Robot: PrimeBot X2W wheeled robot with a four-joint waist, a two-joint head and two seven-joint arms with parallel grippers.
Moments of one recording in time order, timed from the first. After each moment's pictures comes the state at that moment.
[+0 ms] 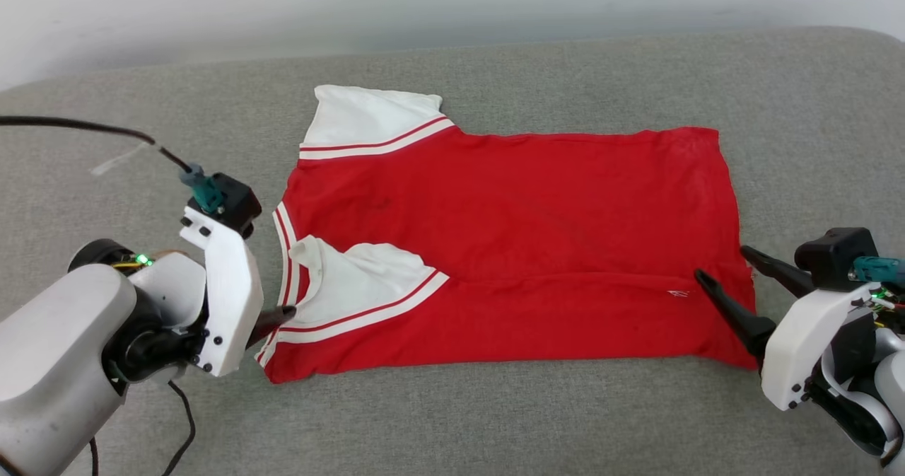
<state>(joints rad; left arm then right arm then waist) -0.75 0.82 -0.91 0.17 -1.06 -0.07 0.70 -0.36 -0.62 0.48 0.21 0.62 0.13 0.15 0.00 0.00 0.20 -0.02</state>
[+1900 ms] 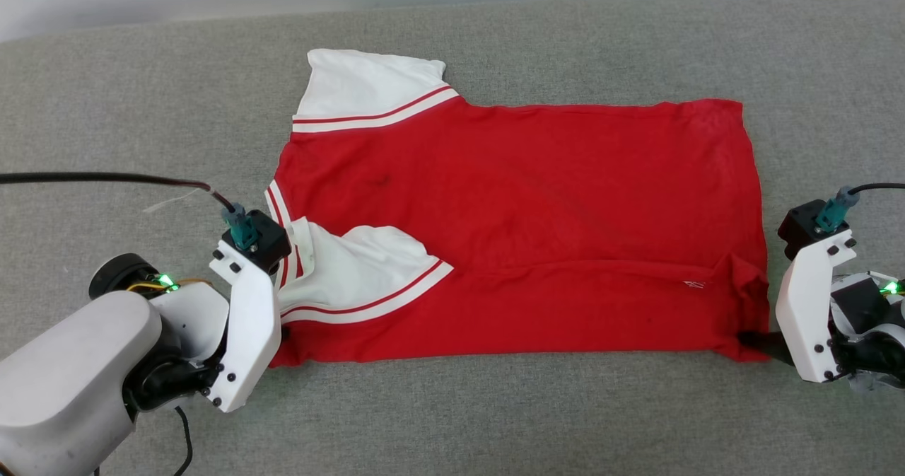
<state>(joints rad) -0.75 0.84 -1.01 0.12 -0.99 -0.10 0.72 -0.62 -0.70 0.76 0.42 0.93 0.13 0.80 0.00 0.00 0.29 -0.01</state>
